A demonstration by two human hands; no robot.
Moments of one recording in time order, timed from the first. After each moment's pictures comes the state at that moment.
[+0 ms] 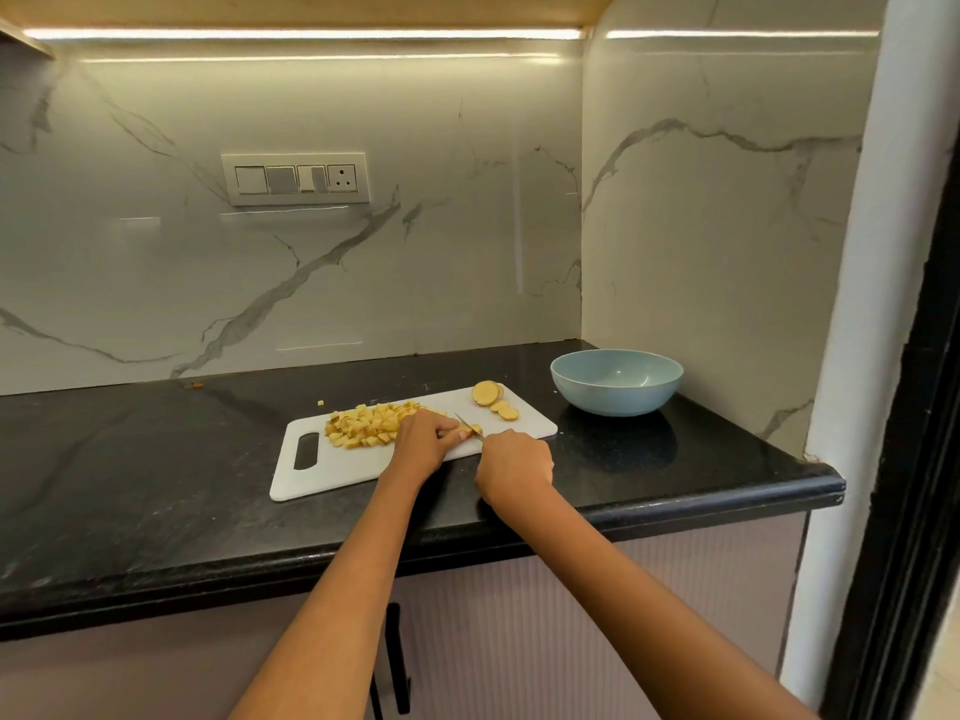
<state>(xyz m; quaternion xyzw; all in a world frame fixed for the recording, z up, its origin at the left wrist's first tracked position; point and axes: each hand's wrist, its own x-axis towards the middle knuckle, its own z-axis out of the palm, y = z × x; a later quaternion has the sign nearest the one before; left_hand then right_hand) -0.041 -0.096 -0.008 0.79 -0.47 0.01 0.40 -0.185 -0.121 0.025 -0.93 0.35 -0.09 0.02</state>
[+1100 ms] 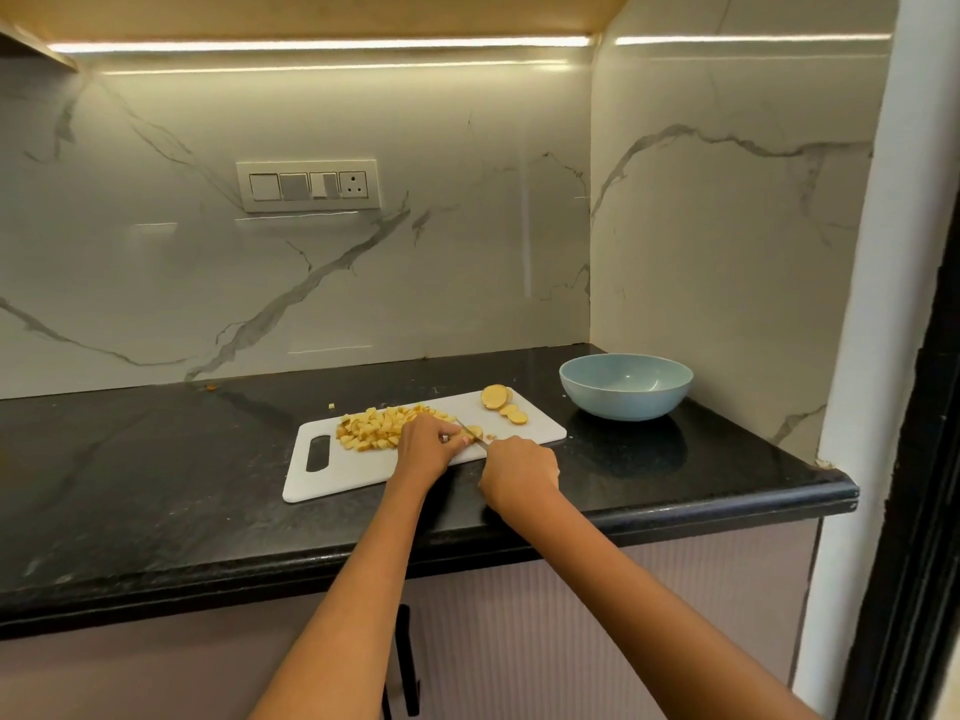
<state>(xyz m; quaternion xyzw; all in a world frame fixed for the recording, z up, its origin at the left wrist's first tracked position) -0.041 -0.088 -0.009 0.79 -0.45 0.06 0.41 -0.181 -0.118 0.024 -0.93 0.35 -0.09 0.04</state>
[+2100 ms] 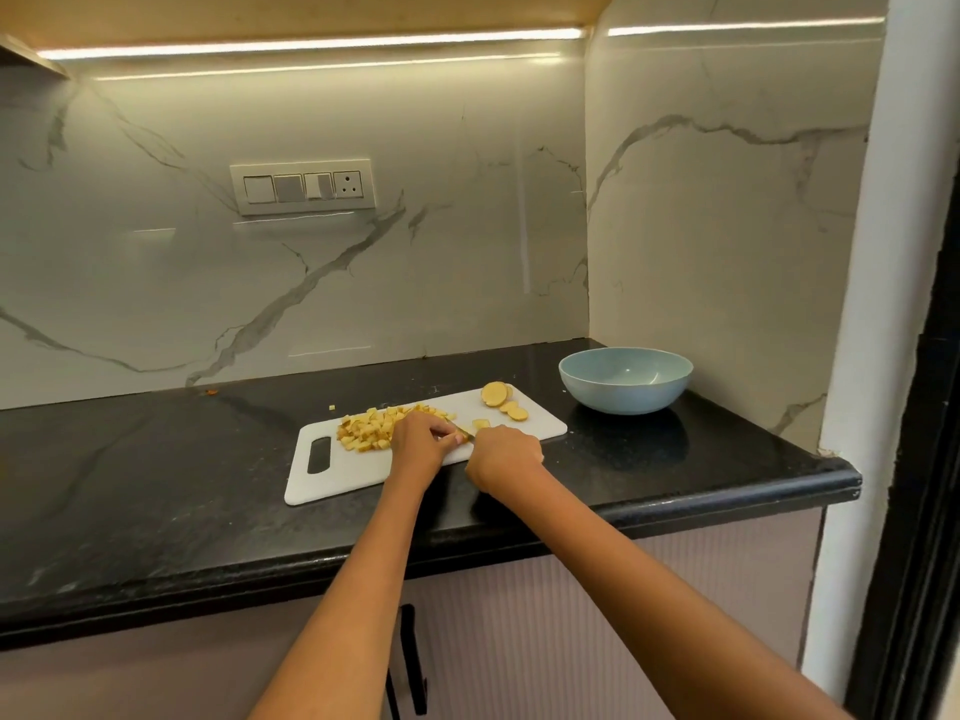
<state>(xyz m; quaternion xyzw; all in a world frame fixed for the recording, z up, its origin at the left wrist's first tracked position) -0.051 -0.083 -0.002 0.81 -0.39 0.09 0.43 -0.169 -0.118 0.034 -0.94 0.33 -0.06 0.08</state>
